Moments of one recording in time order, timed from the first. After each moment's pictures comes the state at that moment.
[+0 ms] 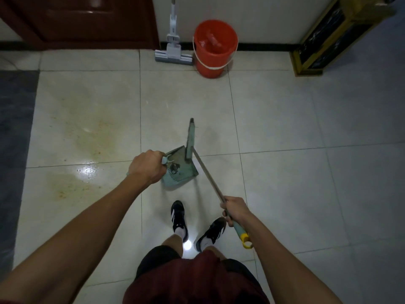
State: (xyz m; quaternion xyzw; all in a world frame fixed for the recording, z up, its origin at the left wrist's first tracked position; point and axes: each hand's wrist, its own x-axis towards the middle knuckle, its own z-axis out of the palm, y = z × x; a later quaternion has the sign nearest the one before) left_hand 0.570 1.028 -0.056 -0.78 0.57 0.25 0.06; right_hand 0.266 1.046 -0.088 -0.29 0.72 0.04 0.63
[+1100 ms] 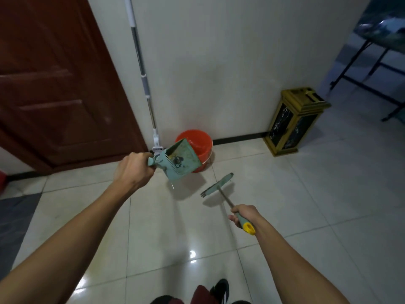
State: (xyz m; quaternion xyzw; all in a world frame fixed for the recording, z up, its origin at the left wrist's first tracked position) left_hand 0.549 0.696 0.135 -0.79 0.61 0.01 -0.09; right_hand 0.209 0.682 -0.002 -0.21 0.68 -0.20 0.67
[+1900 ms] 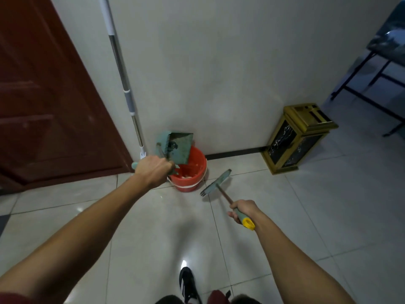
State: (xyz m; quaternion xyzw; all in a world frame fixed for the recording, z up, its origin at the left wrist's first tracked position) left_hand 0.531 0.443 0.126 -0.62 0.77 -0.05 0.16; right_hand 0.233 0.440 0.013 -0.25 0.70 -0.19 0.64
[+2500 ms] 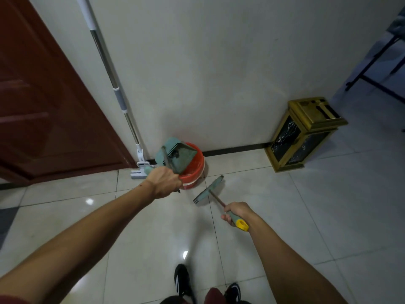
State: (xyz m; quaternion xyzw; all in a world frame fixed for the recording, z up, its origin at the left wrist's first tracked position) left_hand 0.454 0.396 0.091 -0.49 0.81 -0.07 0.31; right_hand 0.190 0.386 -0.031 -0.25 0.69 -0.12 0.67
